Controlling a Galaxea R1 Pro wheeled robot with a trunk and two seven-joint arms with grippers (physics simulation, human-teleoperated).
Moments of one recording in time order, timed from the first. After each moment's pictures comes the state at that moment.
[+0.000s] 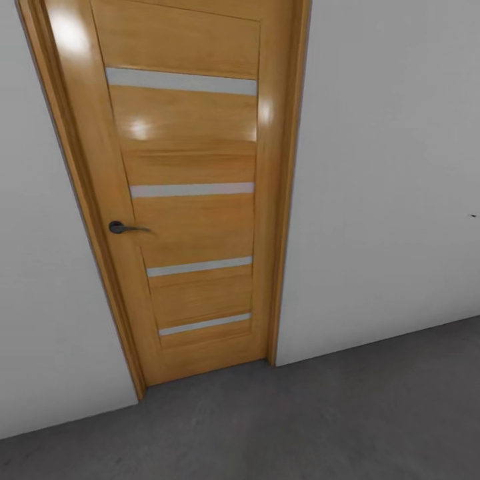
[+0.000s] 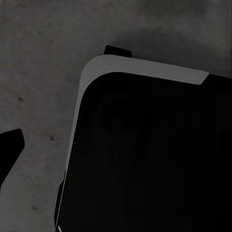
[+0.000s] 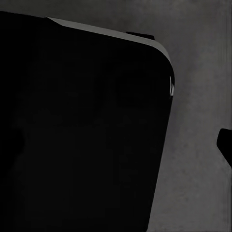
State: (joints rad) left arm 0.00 0.02 0.04 -0.15 0.19 0.00 0.01; right arm 0.00 0.01 0.08 0.01 0.06 -0.15 -0.01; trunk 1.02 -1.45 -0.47
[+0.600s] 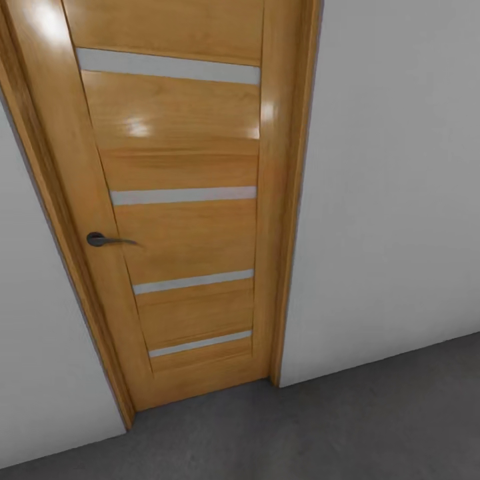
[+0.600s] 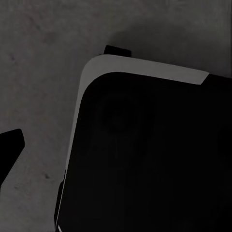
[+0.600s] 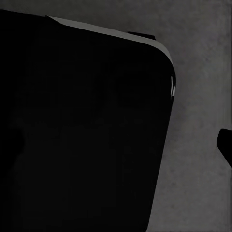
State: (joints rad) left arm 0.00 0.02 0.04 -0.15 0.19 0.00 0.01; right arm 0.00 0.01 0.08 0.01 0.07 -0.15 -0.01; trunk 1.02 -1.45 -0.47
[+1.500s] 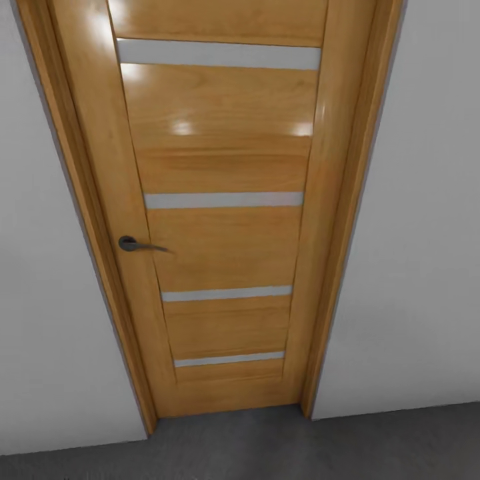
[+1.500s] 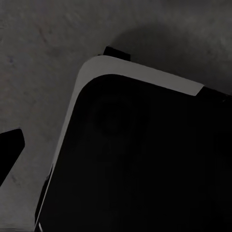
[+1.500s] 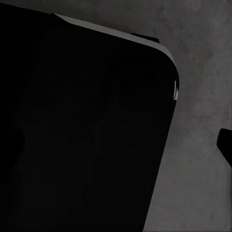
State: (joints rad) left arm 0.00 0.02 0.04 -0.15 0.31 -0.01 0.01; right arm 0.00 0.01 0.08 0.01 0.12 -0.15 -0.01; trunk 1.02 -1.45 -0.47
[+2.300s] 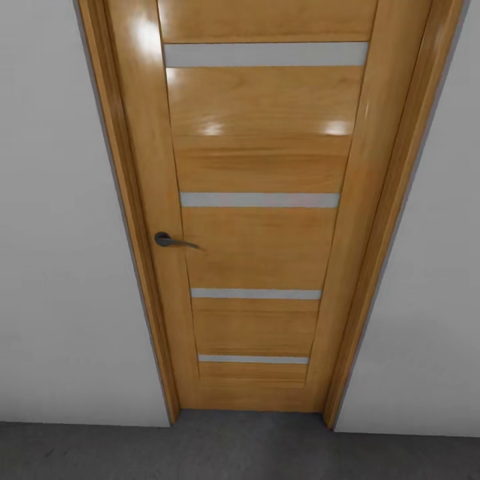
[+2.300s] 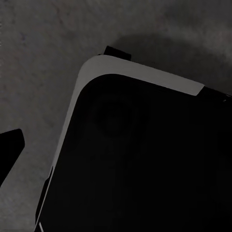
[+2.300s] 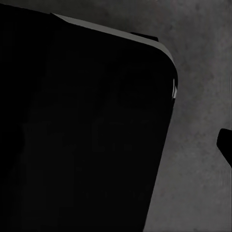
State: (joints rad) left arm 0.00 0.02 0.04 -0.15 0.31 -0.01 0.01; right arm 0.00 0.01 0.07 0.01 0.11 -0.15 -0.01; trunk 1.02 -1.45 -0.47
